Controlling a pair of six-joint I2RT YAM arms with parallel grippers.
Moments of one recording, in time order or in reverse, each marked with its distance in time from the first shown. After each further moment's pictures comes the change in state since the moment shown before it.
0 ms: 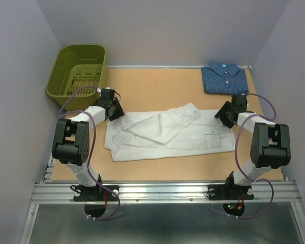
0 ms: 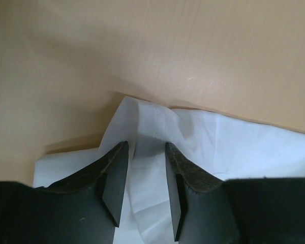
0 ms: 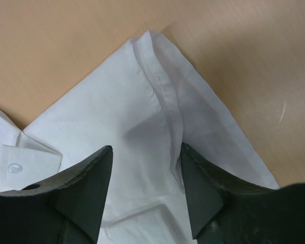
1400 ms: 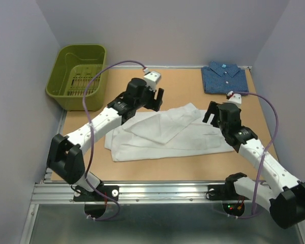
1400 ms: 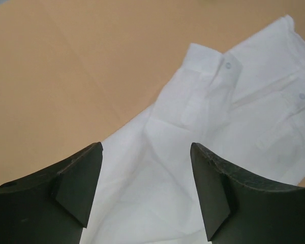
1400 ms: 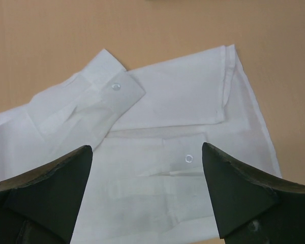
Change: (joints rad) left arm -0.484 -0.129 0.274 0.022 0.060 0.526; right arm 0.439 -0.670 -0.129 -0.144 0.369 -0.158
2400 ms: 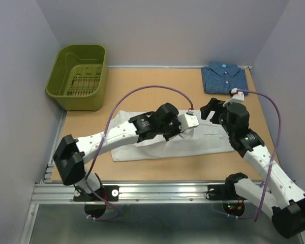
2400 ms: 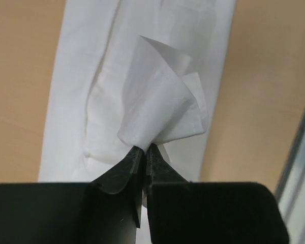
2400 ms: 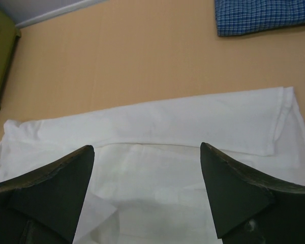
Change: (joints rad) left arm -0.392 -0.098 -0.044 -0.275 0.022 0.361; right arm 0.002 -0.048 0.029 0.113 -0.221 -0.020
